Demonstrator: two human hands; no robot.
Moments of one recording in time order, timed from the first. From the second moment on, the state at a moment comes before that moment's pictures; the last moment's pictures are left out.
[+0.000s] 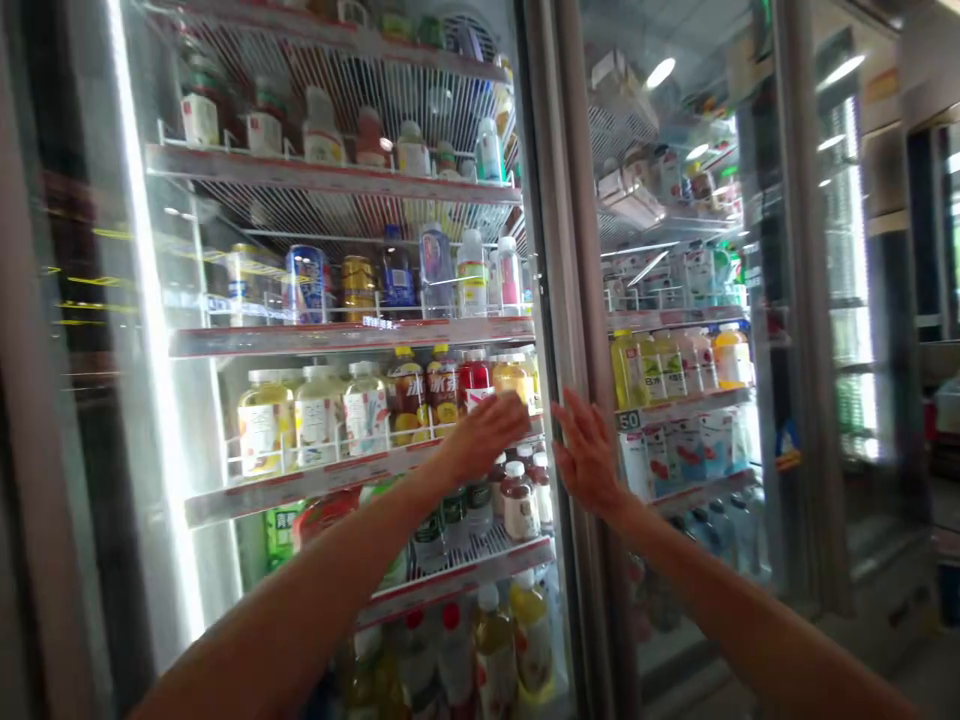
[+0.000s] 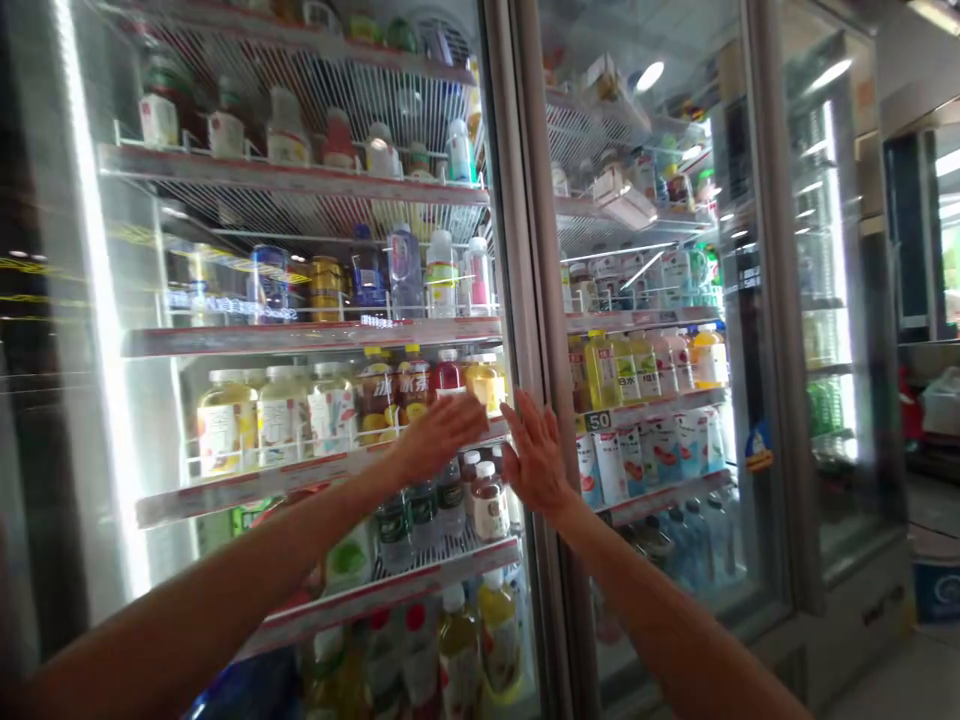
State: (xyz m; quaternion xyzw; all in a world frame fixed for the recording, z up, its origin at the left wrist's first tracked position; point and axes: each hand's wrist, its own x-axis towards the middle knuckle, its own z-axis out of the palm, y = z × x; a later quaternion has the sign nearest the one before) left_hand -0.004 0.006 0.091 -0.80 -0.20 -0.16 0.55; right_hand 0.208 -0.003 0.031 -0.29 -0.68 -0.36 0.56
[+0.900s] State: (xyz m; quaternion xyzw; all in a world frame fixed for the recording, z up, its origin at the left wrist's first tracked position) left_hand -0.208 -0.081 0.067 -0.67 -0.31 -0.27 0.61; right_hand 0.079 0.020 0.054 -0.20 -0.72 -0.40 0.53
